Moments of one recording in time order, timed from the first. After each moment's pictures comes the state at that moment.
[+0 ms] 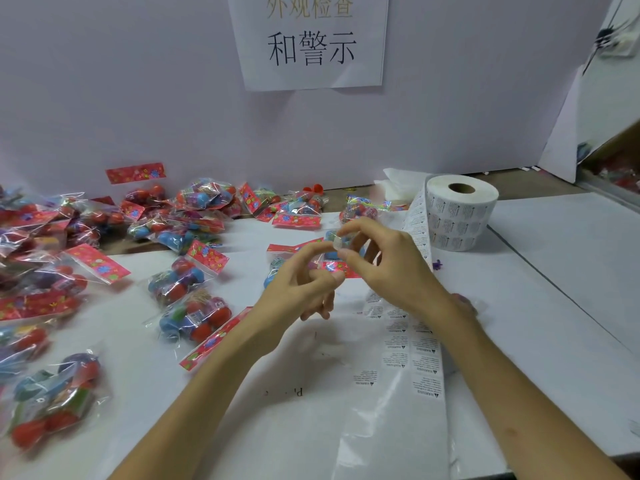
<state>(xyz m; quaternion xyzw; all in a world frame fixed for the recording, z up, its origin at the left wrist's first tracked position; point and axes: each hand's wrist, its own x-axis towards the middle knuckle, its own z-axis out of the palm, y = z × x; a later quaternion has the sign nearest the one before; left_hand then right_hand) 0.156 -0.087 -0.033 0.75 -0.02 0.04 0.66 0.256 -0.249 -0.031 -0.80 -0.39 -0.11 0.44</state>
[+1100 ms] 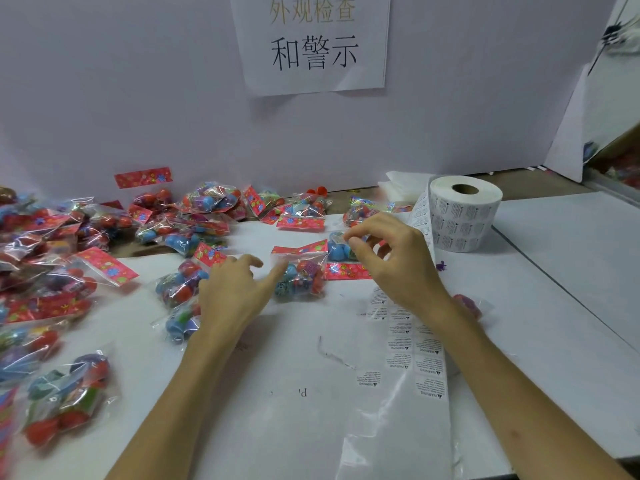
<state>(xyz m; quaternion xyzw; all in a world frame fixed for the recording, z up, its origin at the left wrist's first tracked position) 0.163 -0.022 -0.049 0.93 0.28 0.12 0.19 0.247 -0.246 -0.024 -0.78 -0.37 -0.18 0.47</state>
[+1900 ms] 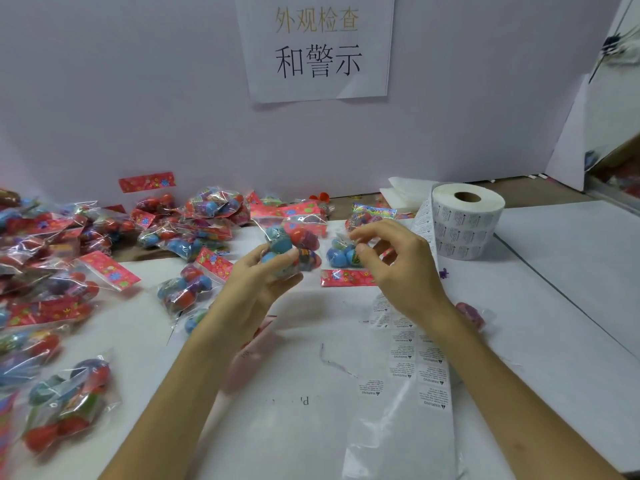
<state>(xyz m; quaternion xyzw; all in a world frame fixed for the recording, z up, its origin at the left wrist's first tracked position) 0.160 -0.041 -0.023 0.57 0.13 0.09 0.81 0.243 -0.244 -0.021 -0.77 -0.34 -0.16 0.52</state>
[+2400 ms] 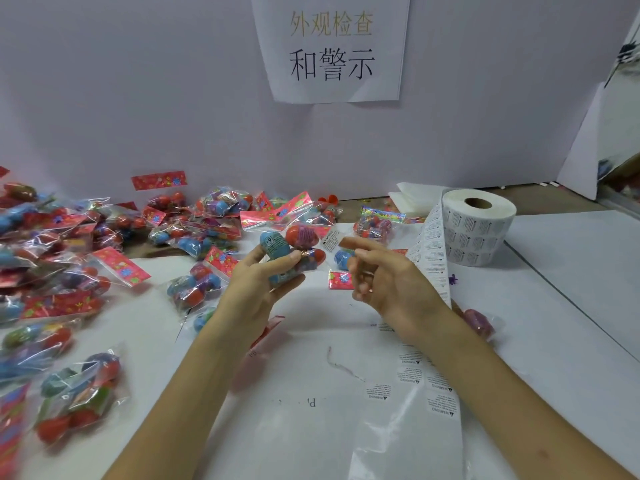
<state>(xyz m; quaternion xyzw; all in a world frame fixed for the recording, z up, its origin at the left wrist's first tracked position) 0.162 -0.039 -0.022 0.50 0.18 0.14 0.83 0.228 -0.228 -0.017 -0.51 -0.19 0.28 0.79</state>
